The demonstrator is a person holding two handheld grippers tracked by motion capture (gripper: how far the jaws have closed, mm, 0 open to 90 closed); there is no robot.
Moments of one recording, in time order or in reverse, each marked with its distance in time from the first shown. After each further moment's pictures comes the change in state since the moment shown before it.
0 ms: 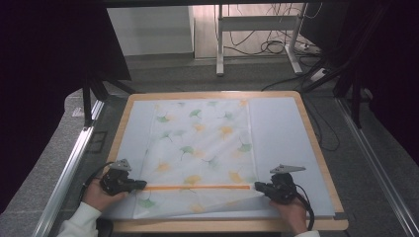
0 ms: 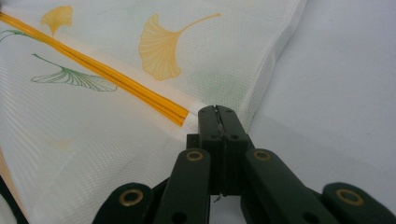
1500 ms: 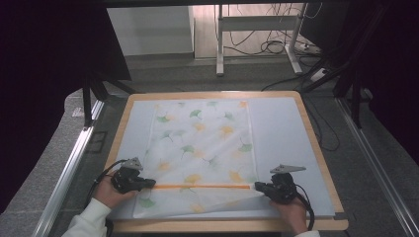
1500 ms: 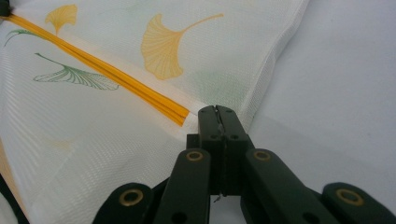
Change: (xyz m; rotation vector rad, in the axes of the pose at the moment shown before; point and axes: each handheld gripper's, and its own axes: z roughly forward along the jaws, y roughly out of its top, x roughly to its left) left arm -0.013 0.022 0.018 0.029 0.002 0.053; right arm -0.001 0.000 0.000 0.001 0.005 -0.003
